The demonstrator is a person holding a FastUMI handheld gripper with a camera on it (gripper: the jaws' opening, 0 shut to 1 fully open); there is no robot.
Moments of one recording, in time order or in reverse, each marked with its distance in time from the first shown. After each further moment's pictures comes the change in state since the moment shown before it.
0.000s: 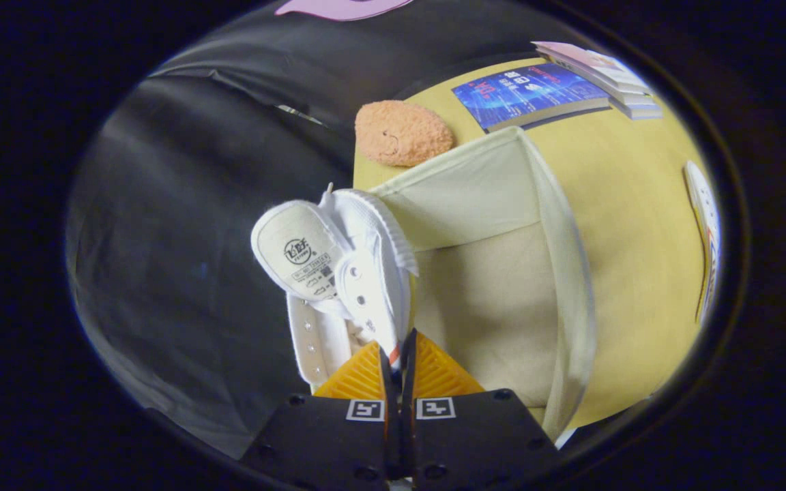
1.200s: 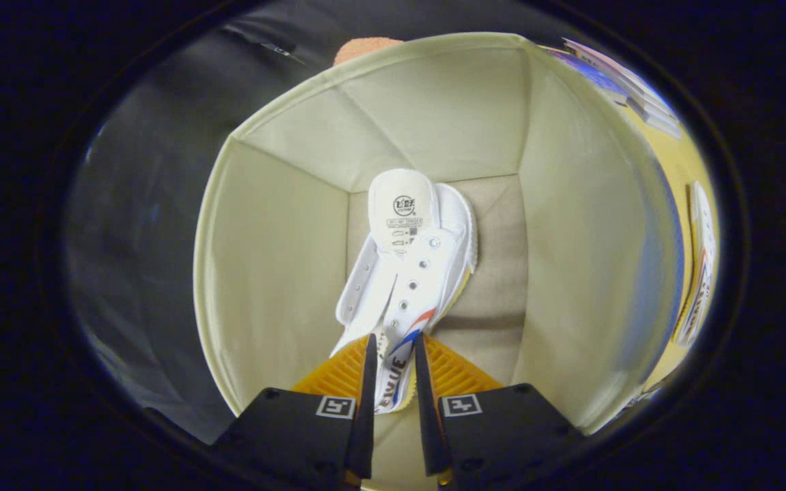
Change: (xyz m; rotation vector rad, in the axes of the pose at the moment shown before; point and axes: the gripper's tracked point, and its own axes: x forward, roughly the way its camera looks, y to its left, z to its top) arm 0.025 -0.047 -0.049 -0.164 0.206 -0.176
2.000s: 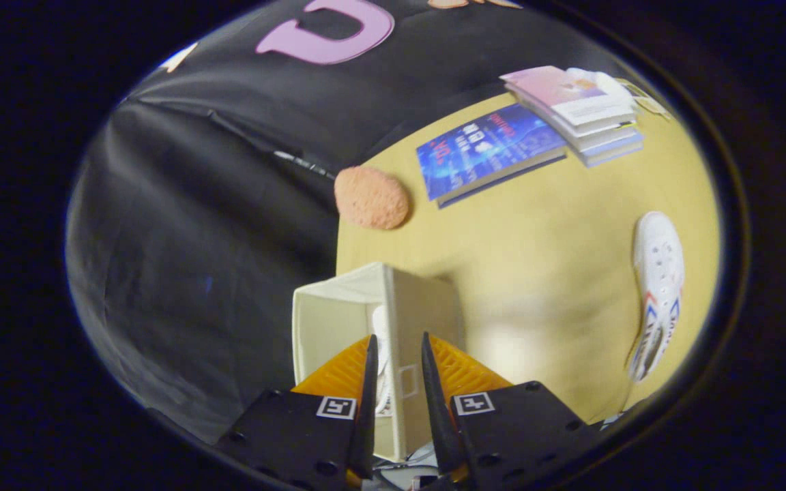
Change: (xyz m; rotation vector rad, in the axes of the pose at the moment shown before) arm -0.162 -0.107 0.108 0.203 -0.333 0.198
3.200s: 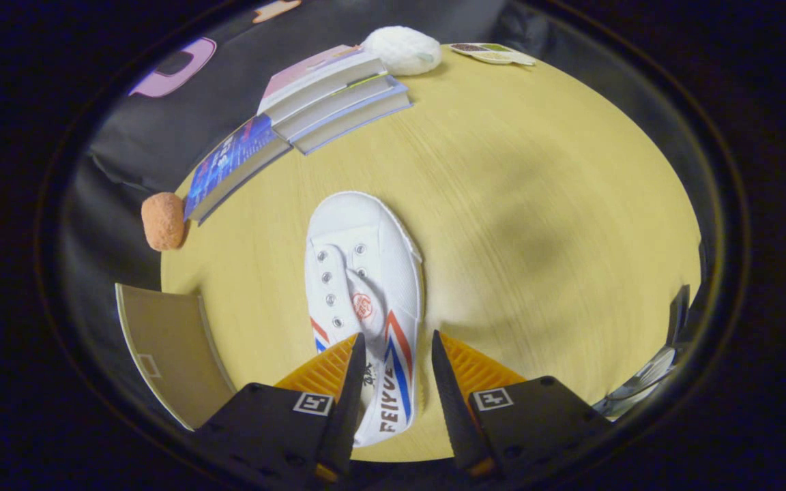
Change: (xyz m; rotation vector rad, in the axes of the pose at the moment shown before) arm -0.029 -0.317 -0.004 0.084 0.046 -0.474
